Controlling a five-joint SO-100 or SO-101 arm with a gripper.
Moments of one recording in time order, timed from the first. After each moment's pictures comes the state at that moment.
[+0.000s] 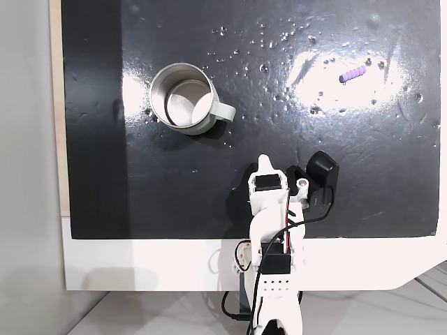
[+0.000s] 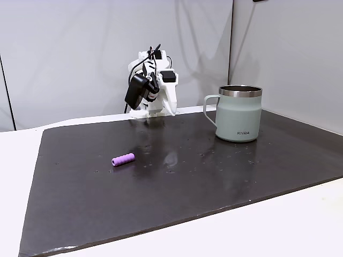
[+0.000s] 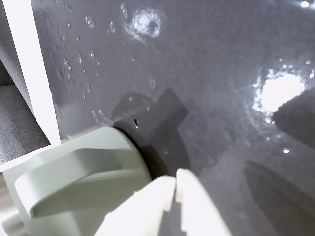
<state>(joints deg) -1.8 189.3 174.4 57.0 -5.4</state>
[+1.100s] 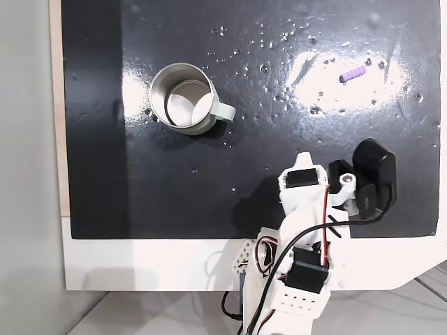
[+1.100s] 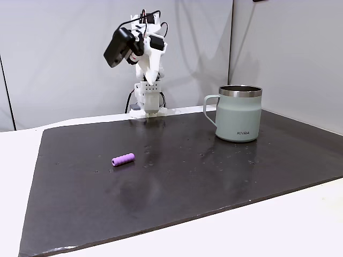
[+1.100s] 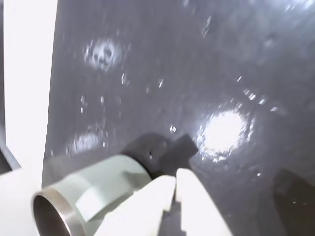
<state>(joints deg) 13.4 153.0 129.8 71.0 -28.7</state>
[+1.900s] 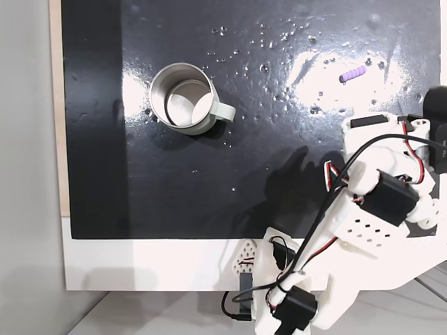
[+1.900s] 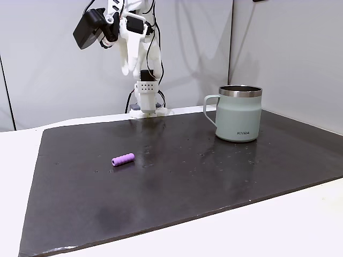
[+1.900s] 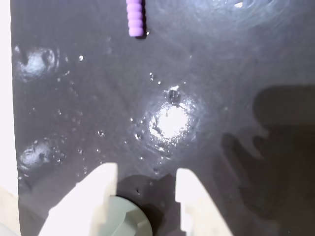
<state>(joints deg) 25.0 104.7 81.3 86.7 -38.1</state>
